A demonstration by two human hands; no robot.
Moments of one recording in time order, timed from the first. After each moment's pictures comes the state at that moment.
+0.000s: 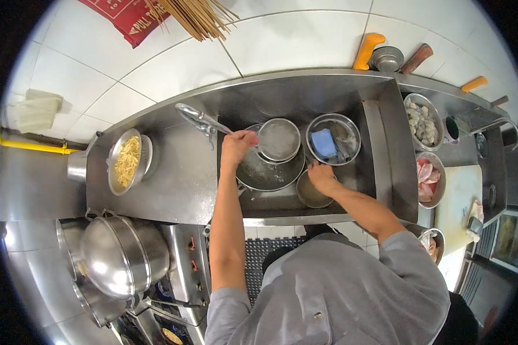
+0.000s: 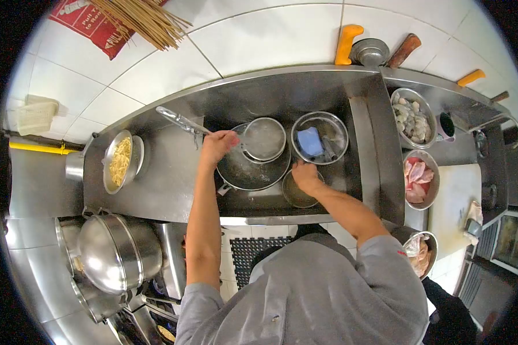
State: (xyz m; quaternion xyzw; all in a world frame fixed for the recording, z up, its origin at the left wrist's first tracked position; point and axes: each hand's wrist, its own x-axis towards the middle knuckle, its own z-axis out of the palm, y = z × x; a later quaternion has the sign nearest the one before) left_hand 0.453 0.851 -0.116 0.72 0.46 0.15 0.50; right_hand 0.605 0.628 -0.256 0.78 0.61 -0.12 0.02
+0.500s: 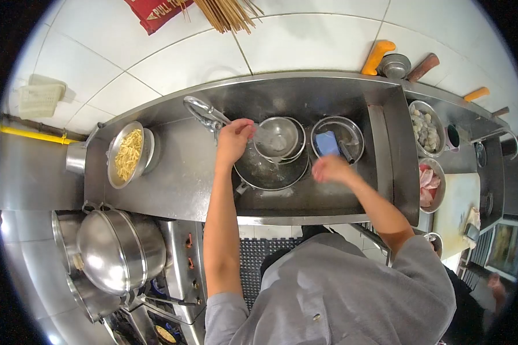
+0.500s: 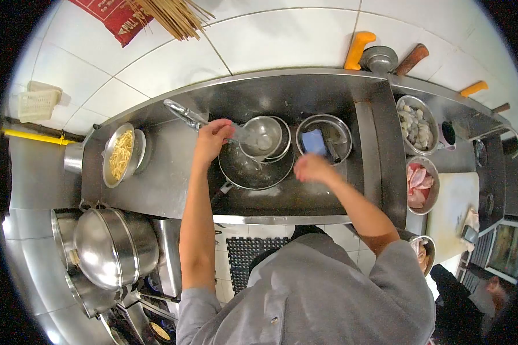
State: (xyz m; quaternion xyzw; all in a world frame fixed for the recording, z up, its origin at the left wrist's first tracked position) left_hand 0.444 0.850 -0.071 0.73 0.41 0.21 0.50; right_hand 0.649 0.629 -0.184 0.62 0.40 -0.59 -0.35
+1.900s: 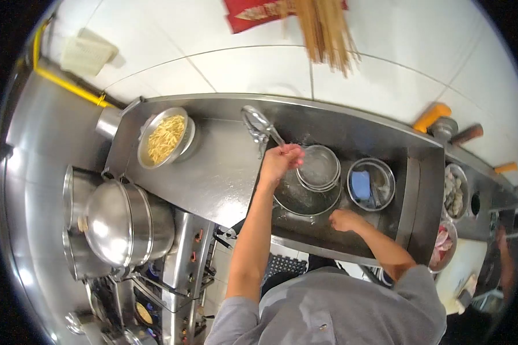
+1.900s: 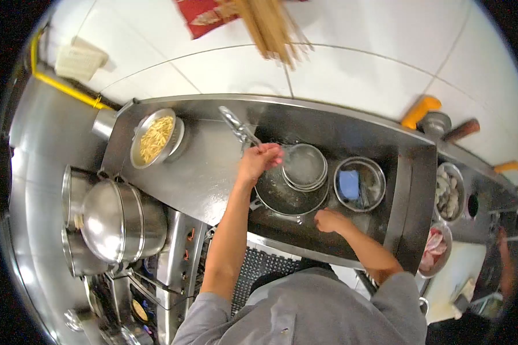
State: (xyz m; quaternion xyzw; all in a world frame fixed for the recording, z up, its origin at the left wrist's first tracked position) left_hand 0.439 0.854 -0.087 0.51 0.42 0.26 0.70; right_hand 0.606 0.651 -0.227 0.61 0.64 -0.46 0.04
